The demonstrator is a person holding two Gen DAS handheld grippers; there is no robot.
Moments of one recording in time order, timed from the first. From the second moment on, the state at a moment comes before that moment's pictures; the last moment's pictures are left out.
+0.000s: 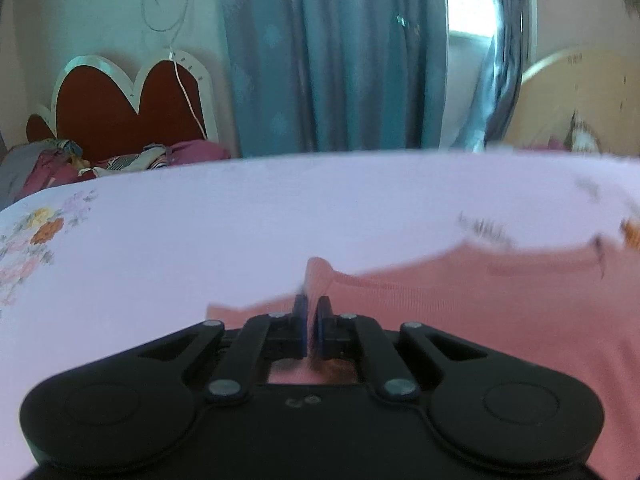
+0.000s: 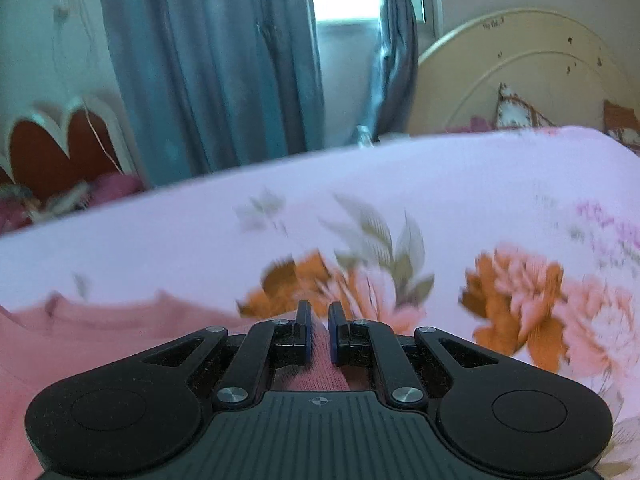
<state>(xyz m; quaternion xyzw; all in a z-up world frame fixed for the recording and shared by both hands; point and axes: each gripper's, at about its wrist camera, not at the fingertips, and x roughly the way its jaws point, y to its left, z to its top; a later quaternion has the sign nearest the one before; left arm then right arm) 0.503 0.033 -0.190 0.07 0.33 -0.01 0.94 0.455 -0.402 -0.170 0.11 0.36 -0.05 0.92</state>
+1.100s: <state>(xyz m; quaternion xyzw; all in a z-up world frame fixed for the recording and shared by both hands) 0.414 0.022 -0.191 0.06 0.37 -0.03 0.93 0.368 -0.320 -0.170 0.09 0.38 0.03 0.92</state>
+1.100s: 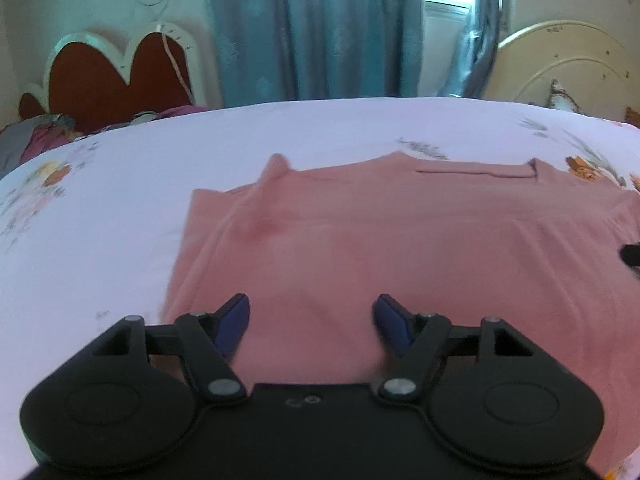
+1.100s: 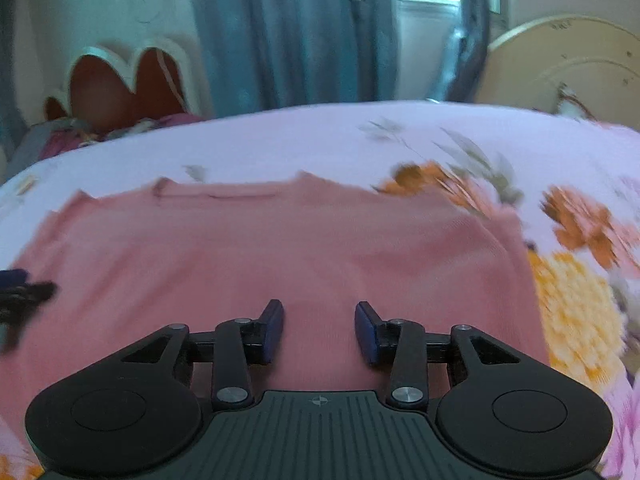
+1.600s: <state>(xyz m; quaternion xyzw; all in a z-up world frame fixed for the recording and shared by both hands) 0.381 0.034 -0.176 0.05 0.37 -0.02 0.93 0.302 -0.348 -0.155 0.05 0.37 0.00 0.93</state>
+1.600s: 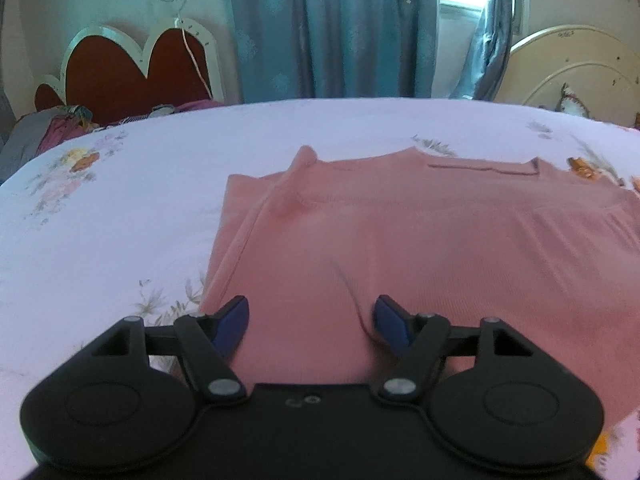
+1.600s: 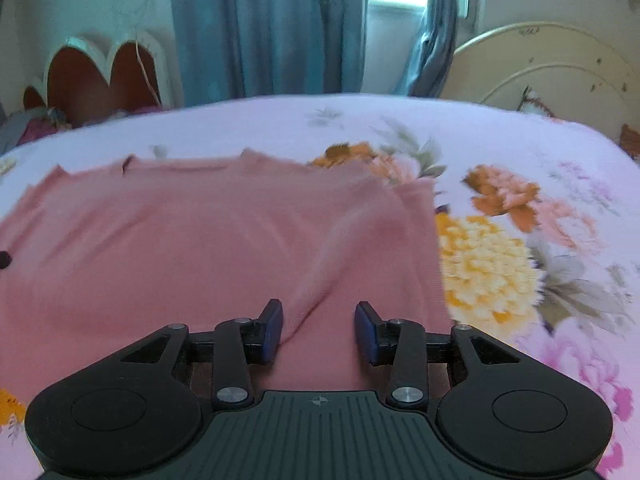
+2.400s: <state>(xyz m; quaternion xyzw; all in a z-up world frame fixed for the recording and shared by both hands) 0.367 0.042 -0.179 0.06 0.41 0.01 0.91 0.266 -0.341 -0.150 0.01 0.42 -0.02 0.91</state>
